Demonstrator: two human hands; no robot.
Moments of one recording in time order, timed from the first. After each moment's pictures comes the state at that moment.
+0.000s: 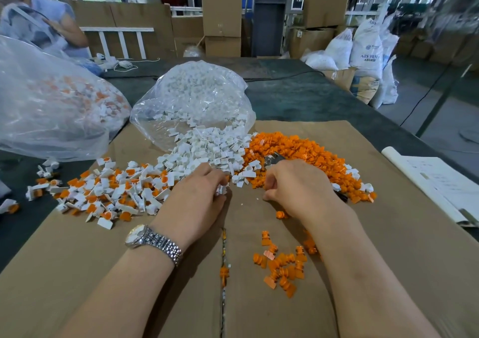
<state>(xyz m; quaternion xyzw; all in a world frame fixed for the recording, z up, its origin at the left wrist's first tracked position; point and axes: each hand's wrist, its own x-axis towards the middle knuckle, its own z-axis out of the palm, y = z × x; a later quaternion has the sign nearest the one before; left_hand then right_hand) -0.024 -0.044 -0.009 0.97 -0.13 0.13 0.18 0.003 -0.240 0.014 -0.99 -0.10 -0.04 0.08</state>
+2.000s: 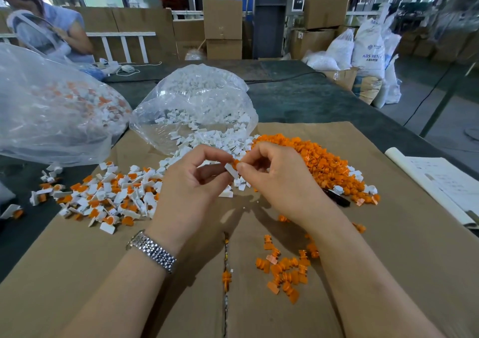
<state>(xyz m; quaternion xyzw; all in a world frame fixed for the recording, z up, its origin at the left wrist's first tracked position) -0.037 -0.051 0.012 0.75 -0.10 0.16 0.63 -0.015 -0.219 0.034 -0.86 -0.17 -0.09 0.47</state>
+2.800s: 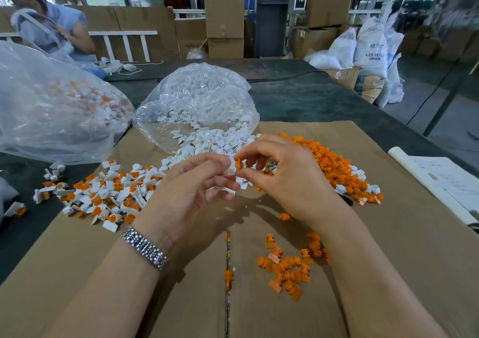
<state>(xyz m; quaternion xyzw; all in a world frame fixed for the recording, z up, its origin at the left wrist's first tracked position) -0.031 -0.041 0.018 0.56 -0.04 -0.04 0.82 -0.016 -0.228 0.037 -0.86 -0.28 -0.17 0.40</state>
